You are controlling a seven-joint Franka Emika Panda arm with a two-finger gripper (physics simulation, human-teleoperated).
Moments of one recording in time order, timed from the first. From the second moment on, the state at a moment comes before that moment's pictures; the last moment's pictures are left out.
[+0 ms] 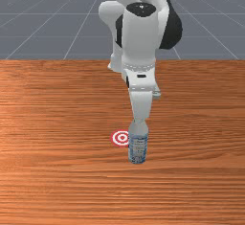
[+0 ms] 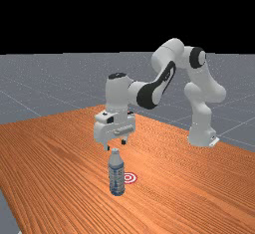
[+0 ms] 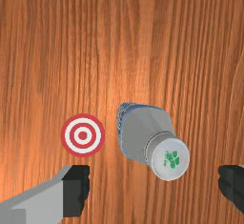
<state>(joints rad) 0.04 0.60 0.03 -1.51 -0.03 2.15 -0.79</state>
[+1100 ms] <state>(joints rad) 0.05 0.62 0.03 -1.51 -0.04 2.16 -0.79</state>
